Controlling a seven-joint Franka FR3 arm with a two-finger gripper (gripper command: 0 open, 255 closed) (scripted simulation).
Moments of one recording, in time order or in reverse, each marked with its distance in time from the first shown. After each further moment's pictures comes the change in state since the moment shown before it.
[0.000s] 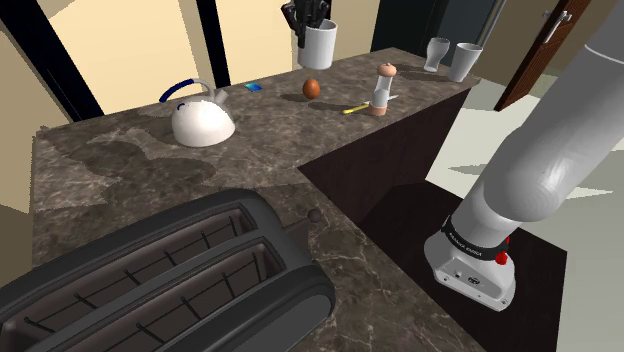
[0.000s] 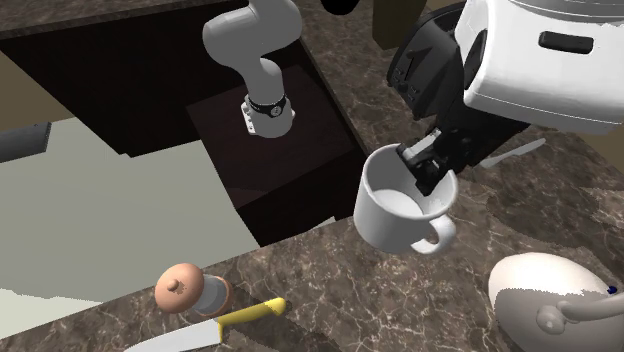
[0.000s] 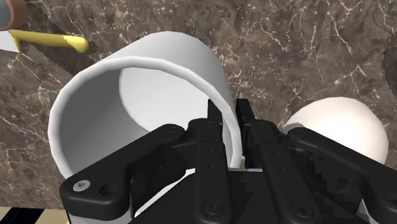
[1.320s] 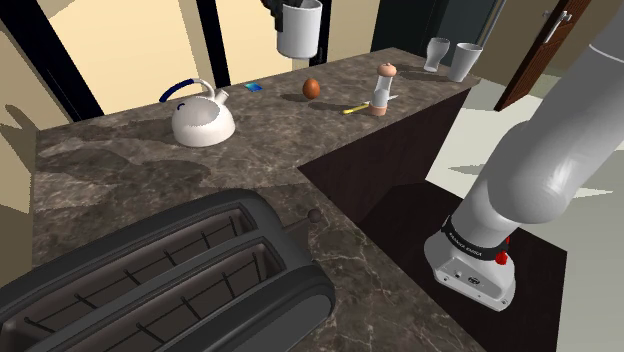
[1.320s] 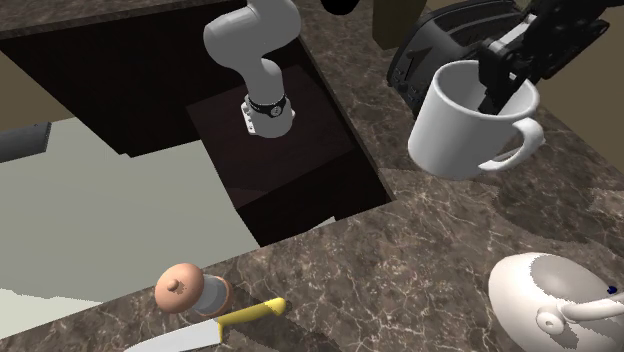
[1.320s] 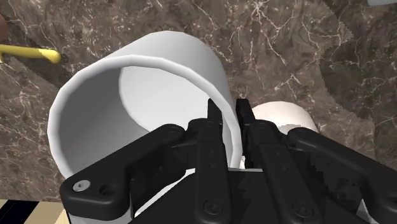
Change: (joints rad) arm 0.087 -0.022 0.099 0.126 -0.007 -0.152 0.182
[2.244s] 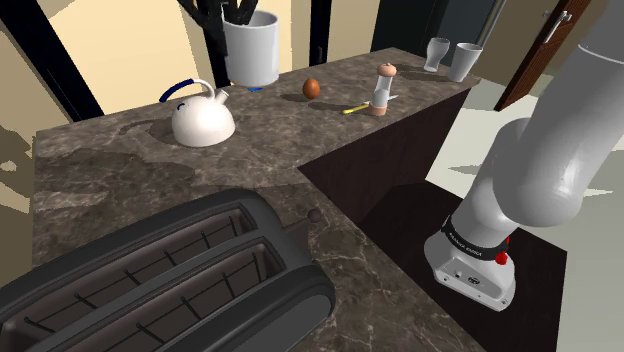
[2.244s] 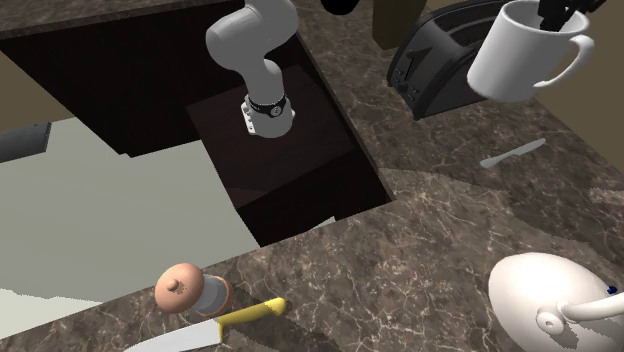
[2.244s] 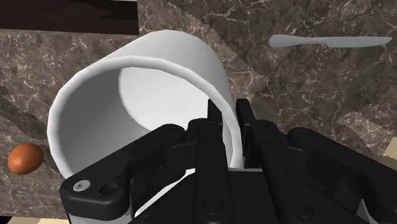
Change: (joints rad) arm 0.157 0.055 0.189 0.070 -0.026 -0.030 0.345
